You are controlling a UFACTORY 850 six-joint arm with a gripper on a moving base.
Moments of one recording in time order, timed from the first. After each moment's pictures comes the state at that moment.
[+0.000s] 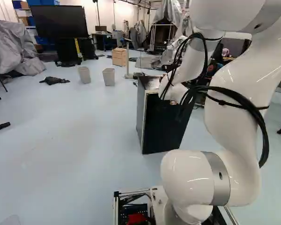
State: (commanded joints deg) arm -12.0 -10.5 -32.6 -6.1 60.5 0.0
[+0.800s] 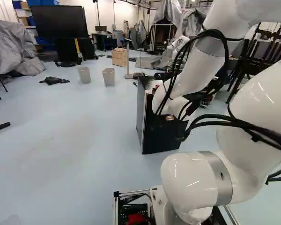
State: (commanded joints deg) arm -4.0 7.3 -14.1 -2.0 53.5 0.0
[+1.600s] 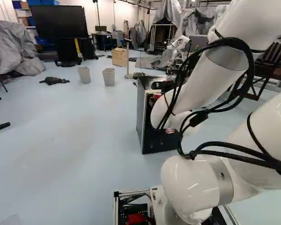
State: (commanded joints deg) arm -0.2 15.5 -5.6 -0.1 50.2 0.0
